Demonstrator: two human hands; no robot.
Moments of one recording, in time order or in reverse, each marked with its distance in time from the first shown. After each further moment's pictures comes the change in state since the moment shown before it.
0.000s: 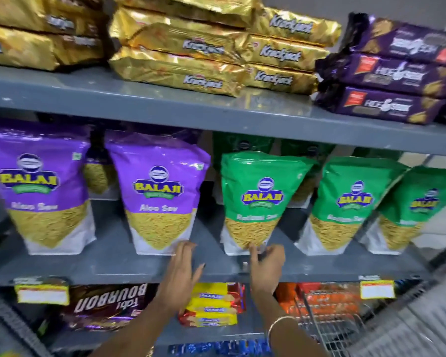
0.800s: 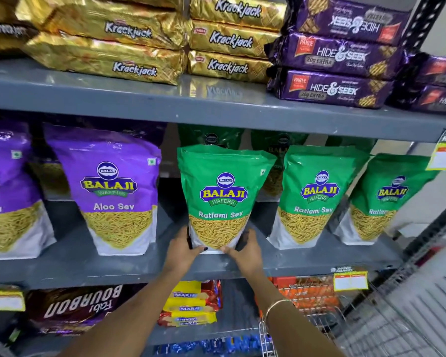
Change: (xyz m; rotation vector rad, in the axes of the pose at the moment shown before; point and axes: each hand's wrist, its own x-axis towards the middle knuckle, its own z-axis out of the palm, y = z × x) left_hand 0.059 0.062 0.056 -0.283 -0.158 -0.333; right_hand 0.055 0.013 -0.043 0.037 -0.420 0.073
